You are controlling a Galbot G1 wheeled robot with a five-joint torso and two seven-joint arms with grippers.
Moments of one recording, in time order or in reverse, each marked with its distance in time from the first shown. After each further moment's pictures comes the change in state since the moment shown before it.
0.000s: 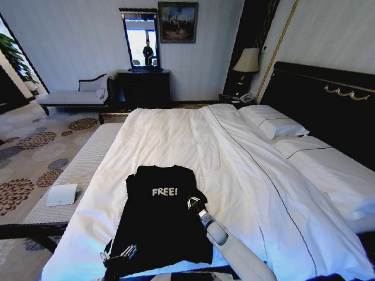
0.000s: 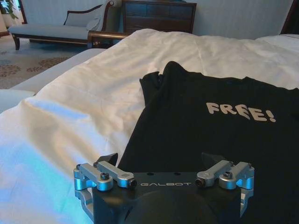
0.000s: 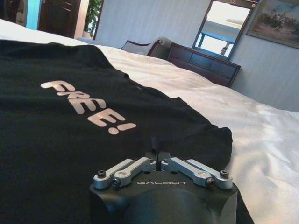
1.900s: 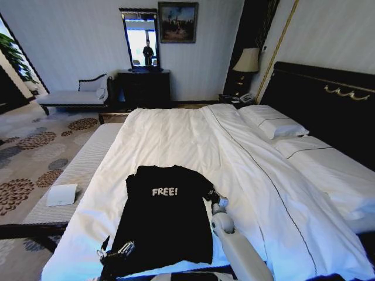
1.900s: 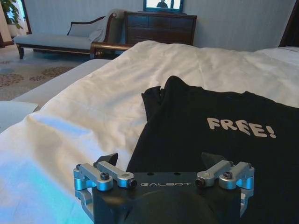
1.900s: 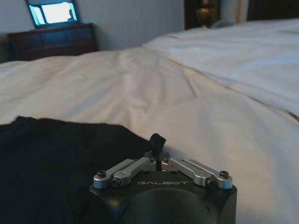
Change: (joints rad) left arm 0.014 0.009 -0.019 -0.044 -0.009 -0.013 -0.005; right arm -0.041 0.132 0.291 0.091 0.455 -0.182 0.287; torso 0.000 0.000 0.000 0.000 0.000
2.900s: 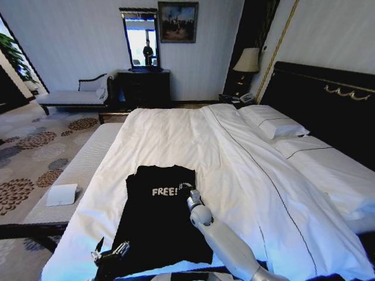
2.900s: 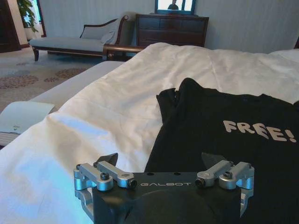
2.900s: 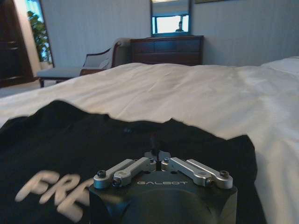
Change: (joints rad) left arm 0.014 -0.025 -0.052 0.006 -0.020 -0.015 0.006; right arm 0.179 -0.010 -0.368 -0.069 -0.072 0.028 -0.126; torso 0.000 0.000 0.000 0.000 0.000
